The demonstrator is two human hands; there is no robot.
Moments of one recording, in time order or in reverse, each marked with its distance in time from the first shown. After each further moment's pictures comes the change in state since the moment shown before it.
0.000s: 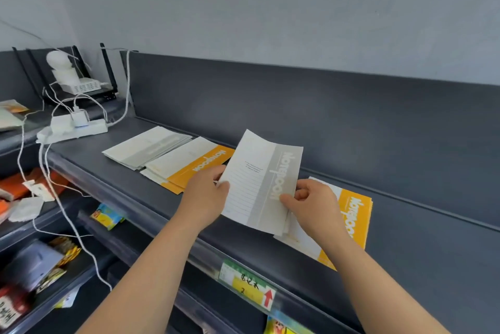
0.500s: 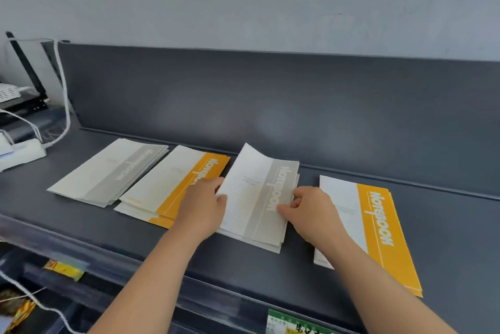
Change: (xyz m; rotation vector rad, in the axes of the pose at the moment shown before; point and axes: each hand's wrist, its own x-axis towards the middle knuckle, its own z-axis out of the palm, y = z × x) left_hand 0.094 -0.079 -0.006 0.251 -0.237 0.118; right_hand 0.037 -0.017 0.063 -0.268 0.044 0.237
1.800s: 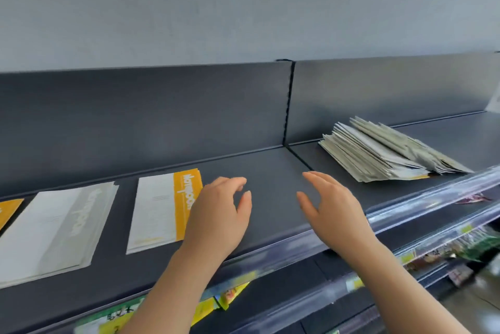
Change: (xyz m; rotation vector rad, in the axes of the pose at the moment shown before) left_hand -0.132 0.249 0.115 -0.203 -0.132 0.635; right_hand -0.216 0.156 -0.198 -0.367 0.591 0.198
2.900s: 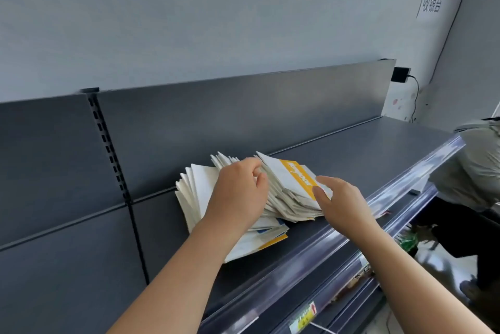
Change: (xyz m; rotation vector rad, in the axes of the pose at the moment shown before) left_hand 0.175 0.278 0.270 -0.223 -0.161 0.213; right_hand 0.132 0.374 -0.118 0.066 0.046 0.400
